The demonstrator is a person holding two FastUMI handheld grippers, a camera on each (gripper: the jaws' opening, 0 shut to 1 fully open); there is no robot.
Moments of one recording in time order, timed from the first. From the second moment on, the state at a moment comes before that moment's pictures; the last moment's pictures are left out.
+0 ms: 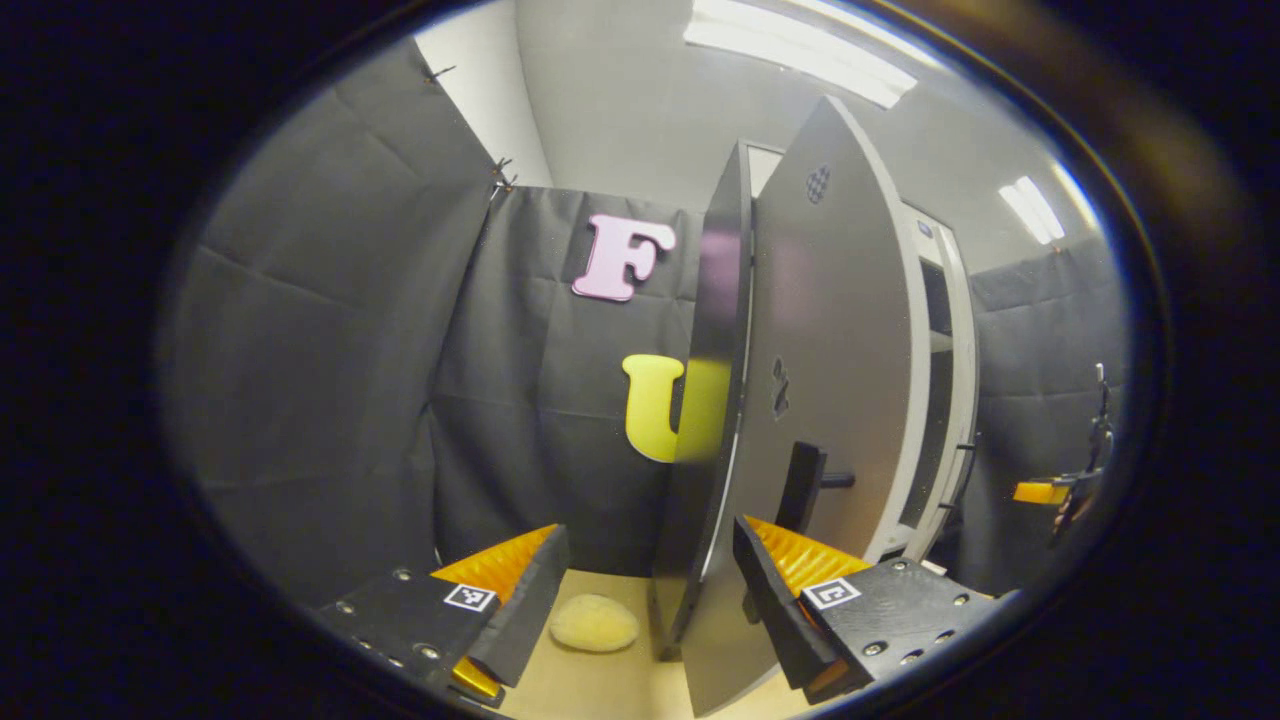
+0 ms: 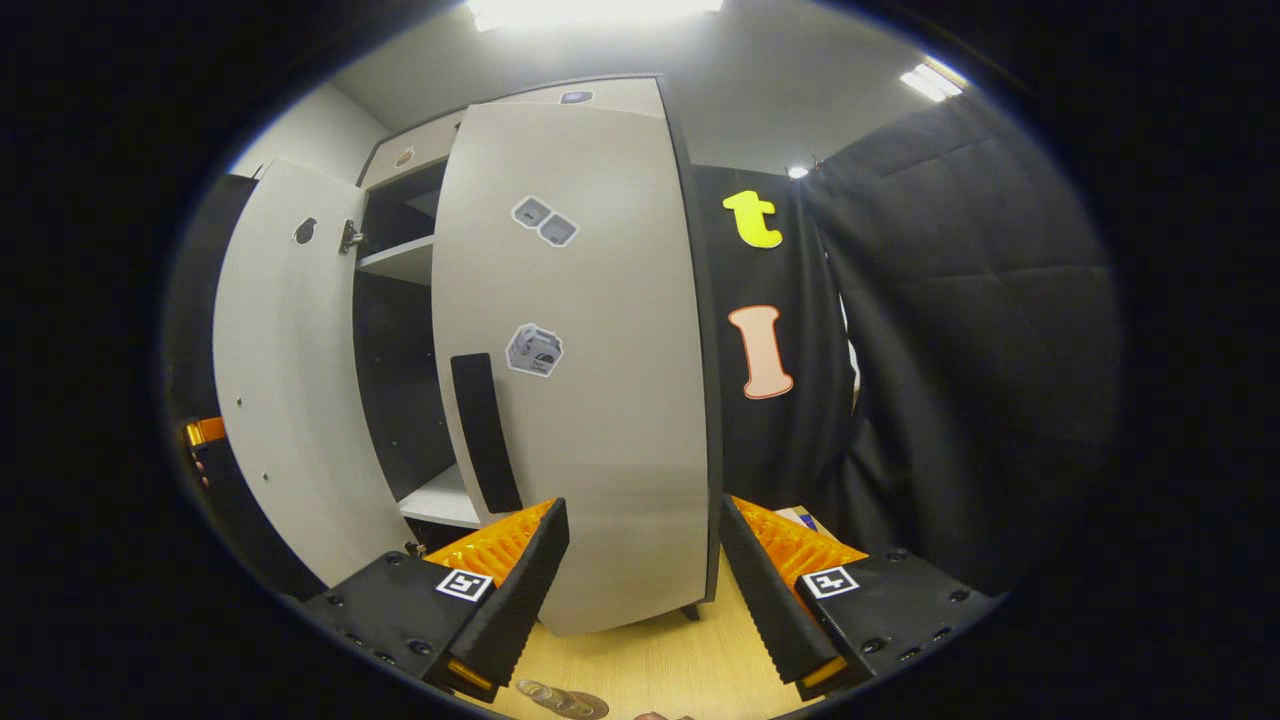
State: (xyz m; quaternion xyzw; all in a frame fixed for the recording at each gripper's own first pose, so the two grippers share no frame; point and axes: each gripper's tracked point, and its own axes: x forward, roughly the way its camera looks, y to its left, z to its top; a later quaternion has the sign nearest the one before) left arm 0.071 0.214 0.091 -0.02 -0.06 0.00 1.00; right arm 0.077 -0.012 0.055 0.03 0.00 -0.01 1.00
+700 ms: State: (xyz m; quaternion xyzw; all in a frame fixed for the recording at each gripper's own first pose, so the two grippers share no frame) left arm 0.125 0.196 0.089 0.03 -0.02 -0.03 1.00; right arm 0.067 -0.046 0.043 0.05 0.01 -0.06 1.00
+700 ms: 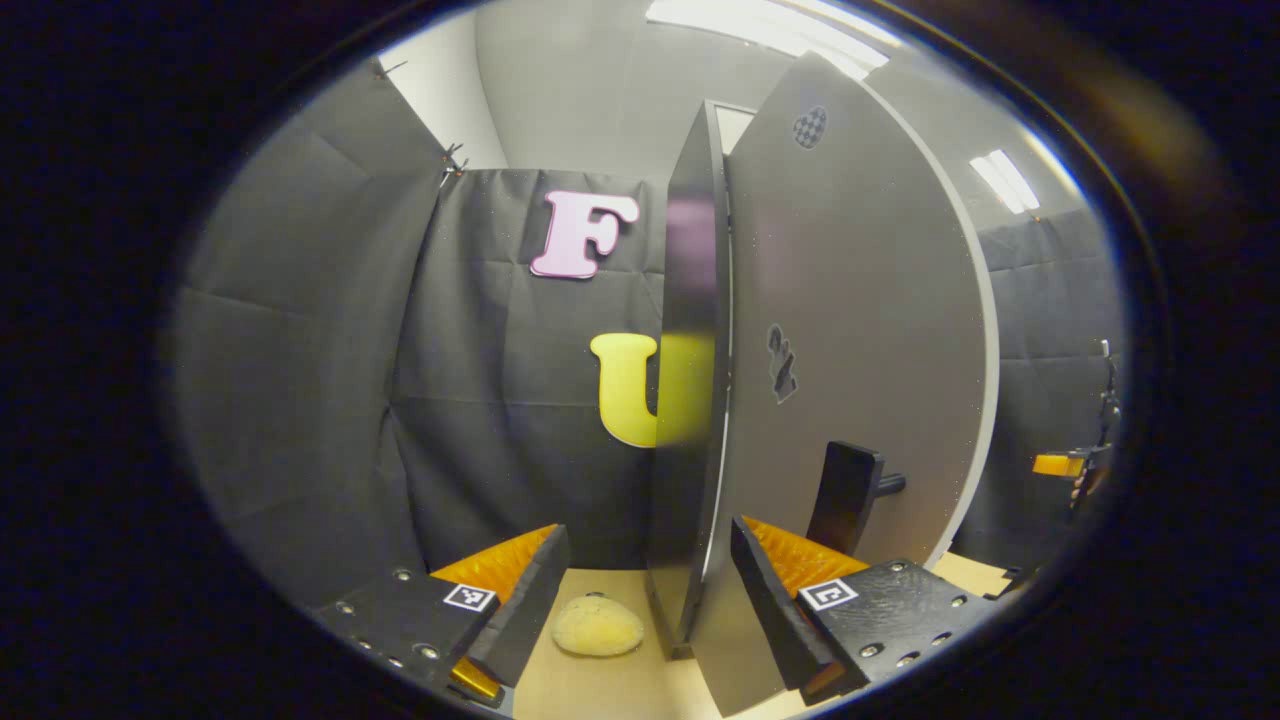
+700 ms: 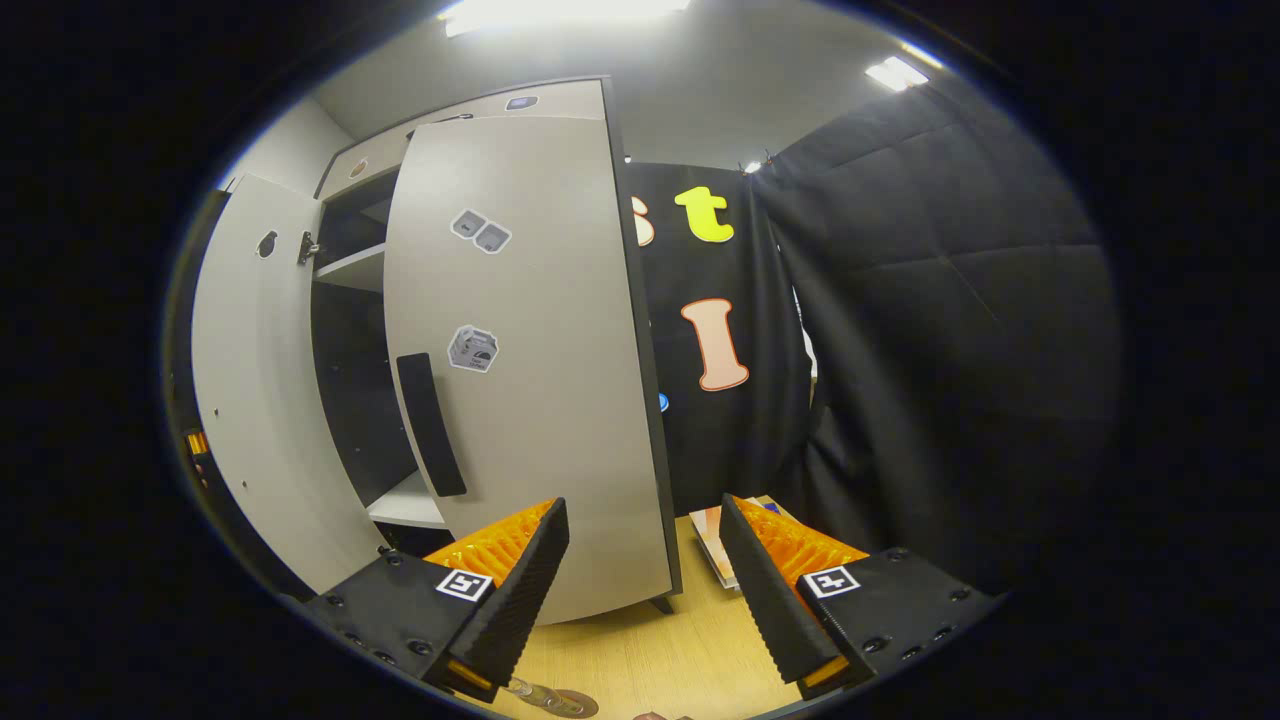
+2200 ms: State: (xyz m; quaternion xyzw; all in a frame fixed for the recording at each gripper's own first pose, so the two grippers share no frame) left arm 0.138 0.008 0.085 0.04 0.00 0.03 1.00; right arm 0.084 -0.149 0.046 0.03 0.01 -0.05 1.00
